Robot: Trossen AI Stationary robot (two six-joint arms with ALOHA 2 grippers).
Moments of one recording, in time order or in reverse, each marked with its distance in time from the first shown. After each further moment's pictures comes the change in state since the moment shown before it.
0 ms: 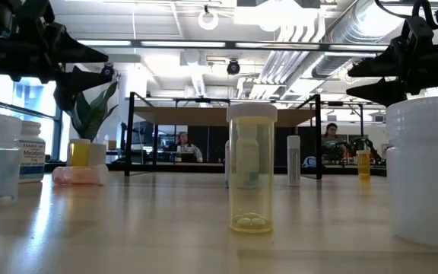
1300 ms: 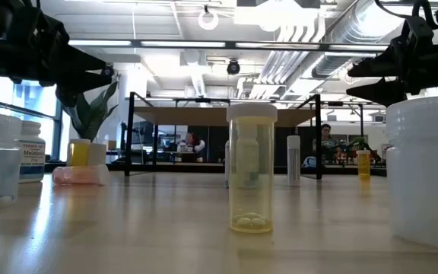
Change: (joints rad) left arm 0.000 0.000 0.000 -0.038 0.034 0.228; right arm 0.000 0.000 0.000 0.000 0.000 0.000
